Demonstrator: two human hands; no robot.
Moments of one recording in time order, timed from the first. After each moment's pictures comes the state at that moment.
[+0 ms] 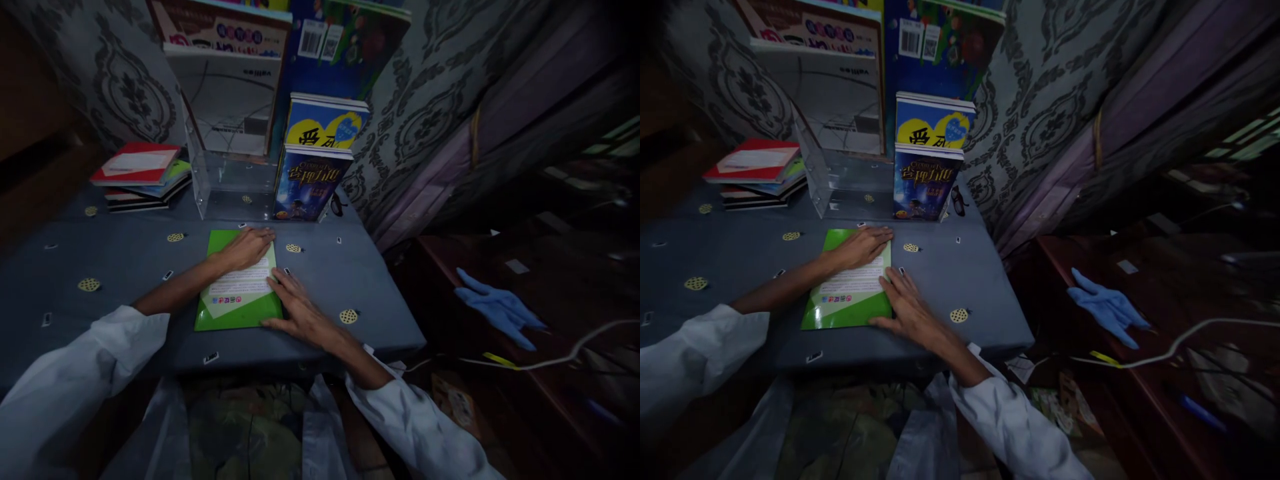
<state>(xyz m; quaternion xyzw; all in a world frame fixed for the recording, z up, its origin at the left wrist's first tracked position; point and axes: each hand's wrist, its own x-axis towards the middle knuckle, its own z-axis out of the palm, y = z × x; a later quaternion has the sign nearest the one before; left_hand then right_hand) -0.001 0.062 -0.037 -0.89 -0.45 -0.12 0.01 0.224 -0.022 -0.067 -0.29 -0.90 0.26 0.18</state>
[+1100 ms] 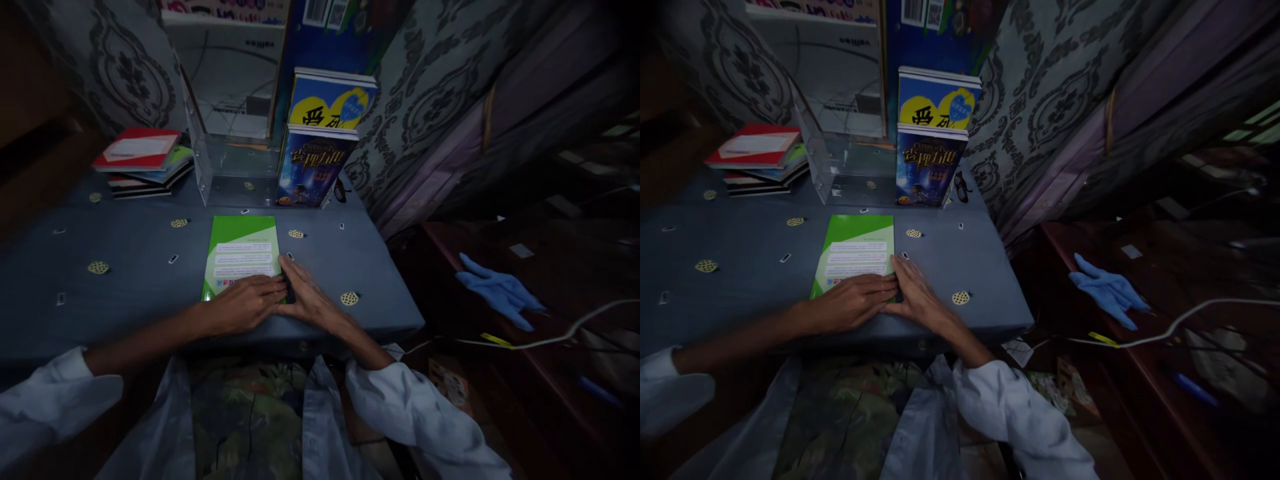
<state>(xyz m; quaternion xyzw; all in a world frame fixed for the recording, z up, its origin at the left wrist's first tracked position) 0.018 -0.077 -0.032 -0.94 -0.32 -0.14 -0.05 0.232 -0.022 -0.084 -0.30 -0.89 0.28 0.22</state>
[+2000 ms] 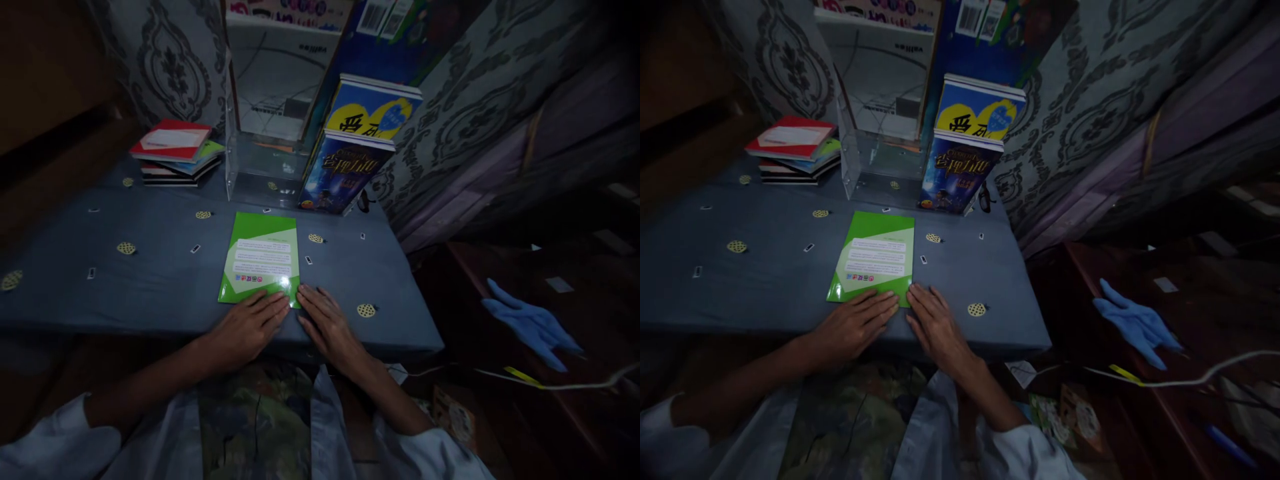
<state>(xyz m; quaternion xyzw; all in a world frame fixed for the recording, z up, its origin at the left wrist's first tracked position) 0.015 -0.142 -0.057 -0.89 -0.41 -0.17 0.04 0.248 -0.074 -0.068 -0.26 -0.92 0.11 0.26</state>
